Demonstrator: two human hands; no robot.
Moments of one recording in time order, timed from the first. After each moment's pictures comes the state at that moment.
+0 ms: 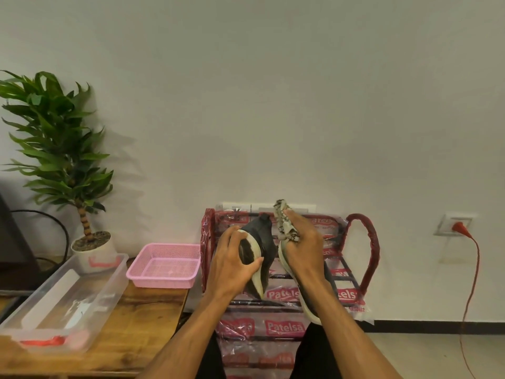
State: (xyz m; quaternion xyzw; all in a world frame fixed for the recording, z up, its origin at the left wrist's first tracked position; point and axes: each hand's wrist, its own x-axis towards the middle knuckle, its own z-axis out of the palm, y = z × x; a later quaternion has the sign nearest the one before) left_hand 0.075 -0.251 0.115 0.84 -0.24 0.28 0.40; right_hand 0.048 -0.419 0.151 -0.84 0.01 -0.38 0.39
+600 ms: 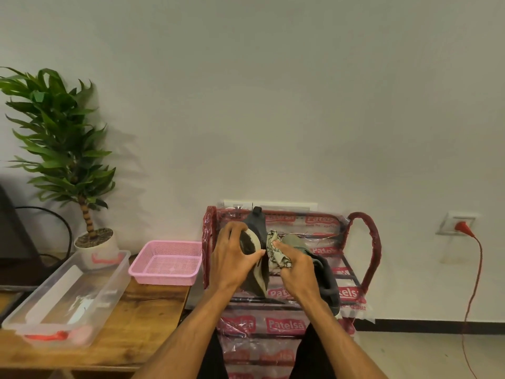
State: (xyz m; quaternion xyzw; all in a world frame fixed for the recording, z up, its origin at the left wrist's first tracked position) left_hand 0.077 -0.256 0.124 0.85 -0.20 0.29 0.40; right_hand 0.032 -0.414 0.108 -0.87 0.00 -0.24 0.43
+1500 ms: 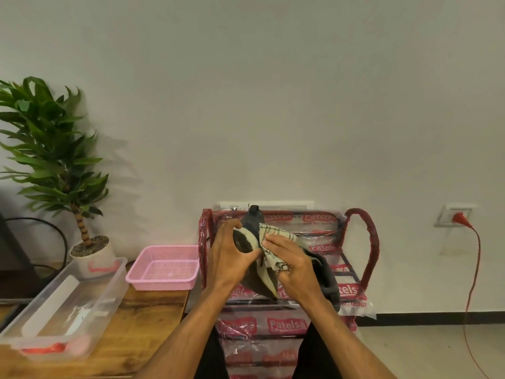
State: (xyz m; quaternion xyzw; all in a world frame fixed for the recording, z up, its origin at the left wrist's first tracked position) left_hand 0.072 -0.258 0.137 0.84 -0.16 0.24 0.46; right_hand 0.035 -0.423 0.105 -0.85 -0.16 -0.36 0.35
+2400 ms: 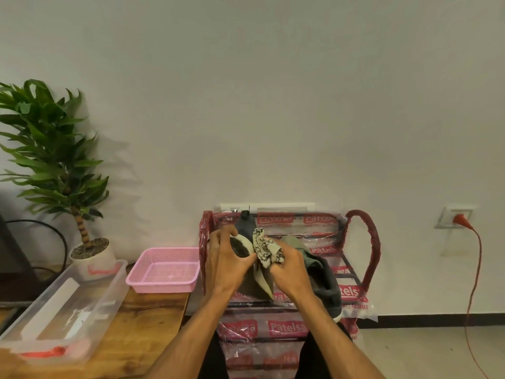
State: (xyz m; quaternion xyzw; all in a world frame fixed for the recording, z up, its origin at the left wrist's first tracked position) left_hand 0.072 -0.253 0.131 0.86 -0.12 0.25 0.43; right_hand 0.036 -0.401 0.122 -0.84 -0.04 -0.26 0.48
